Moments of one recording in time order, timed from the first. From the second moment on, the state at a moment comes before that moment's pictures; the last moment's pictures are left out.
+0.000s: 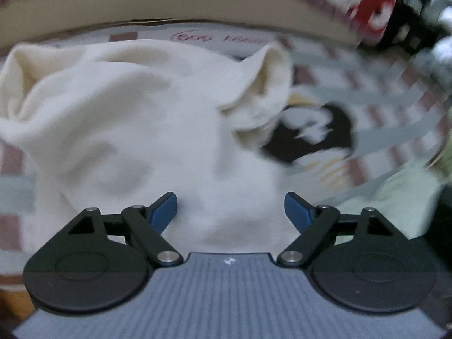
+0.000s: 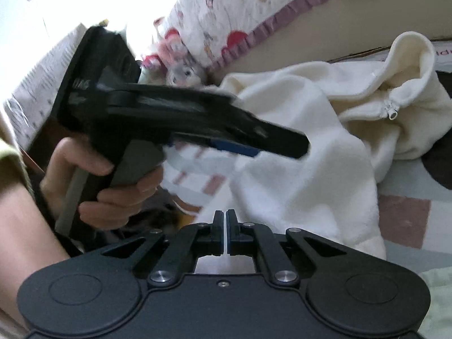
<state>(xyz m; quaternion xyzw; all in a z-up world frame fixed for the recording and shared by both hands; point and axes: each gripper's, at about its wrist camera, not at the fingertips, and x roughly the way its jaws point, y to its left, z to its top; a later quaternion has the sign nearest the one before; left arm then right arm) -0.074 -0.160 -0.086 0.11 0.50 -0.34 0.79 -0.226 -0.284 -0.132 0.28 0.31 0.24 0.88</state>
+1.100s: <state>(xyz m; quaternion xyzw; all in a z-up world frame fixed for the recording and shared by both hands) 0.082 0.008 -0.061 0.21 0.34 0.03 0.91 -0.186 -0.405 -0.152 0.19 0.32 -0.03 0.93</state>
